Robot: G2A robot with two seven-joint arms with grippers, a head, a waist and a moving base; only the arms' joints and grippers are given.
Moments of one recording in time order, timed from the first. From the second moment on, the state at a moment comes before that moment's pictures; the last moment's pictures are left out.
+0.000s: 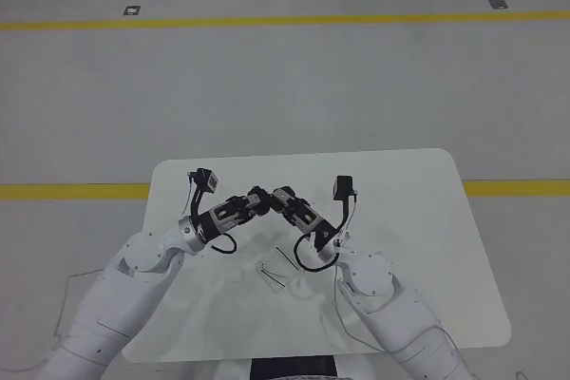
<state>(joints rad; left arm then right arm) 1.36 -1.02 -1.15 -1.60 -0.50 -0.30 -0.69 -1.43 -1.33 1.00 -1.69 0.10 -0.12 0.21</state>
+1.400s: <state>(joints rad) 1.42 -1.01 -1.25 -1.64 -0.54 -0.30 -0.76 -1.46 -1.31 1.11 -1.68 0.13 -0.12 0.41</state>
